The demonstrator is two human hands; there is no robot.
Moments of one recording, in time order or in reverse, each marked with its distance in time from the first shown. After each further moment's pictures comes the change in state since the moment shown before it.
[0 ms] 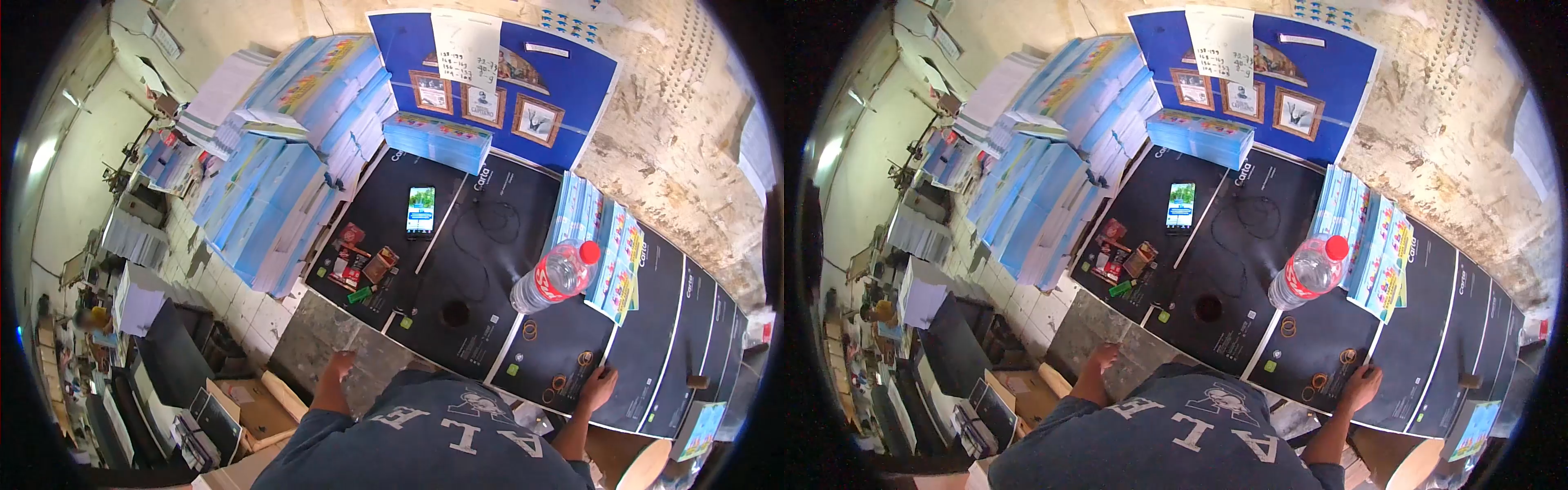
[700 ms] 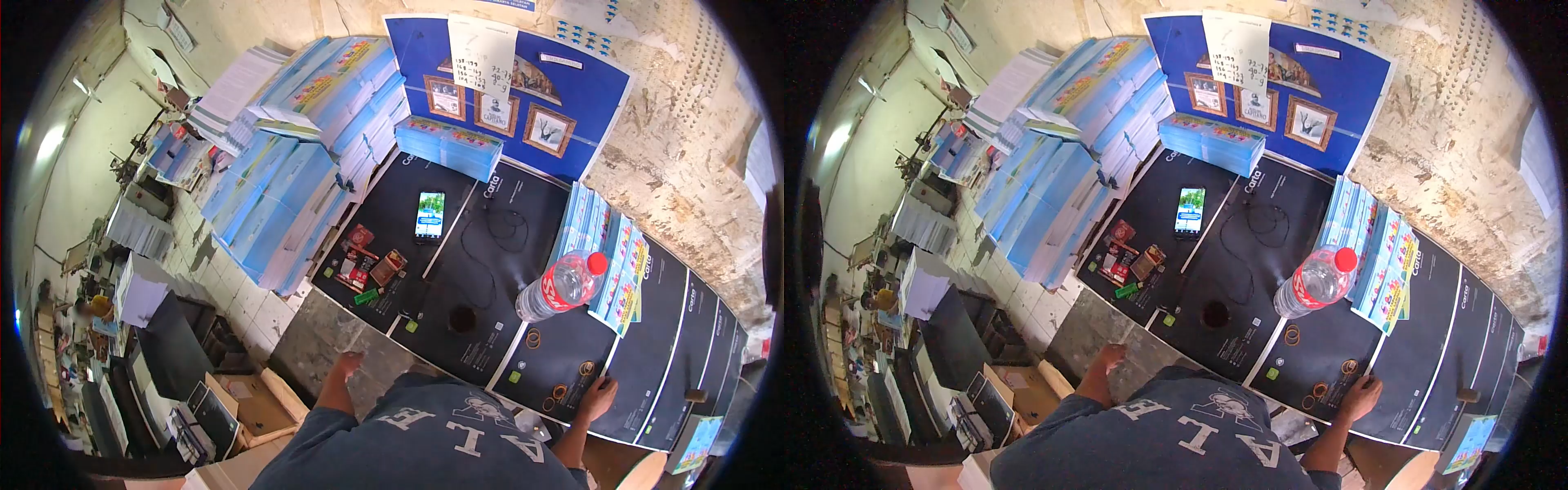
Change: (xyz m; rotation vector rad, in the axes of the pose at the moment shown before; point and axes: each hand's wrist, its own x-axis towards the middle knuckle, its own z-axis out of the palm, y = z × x) left_hand 0.007 -0.002 0.014 0.323 0.072 0.101; right_hand 0.001 -0.002 -0.003 0.025 -0.028 0.029
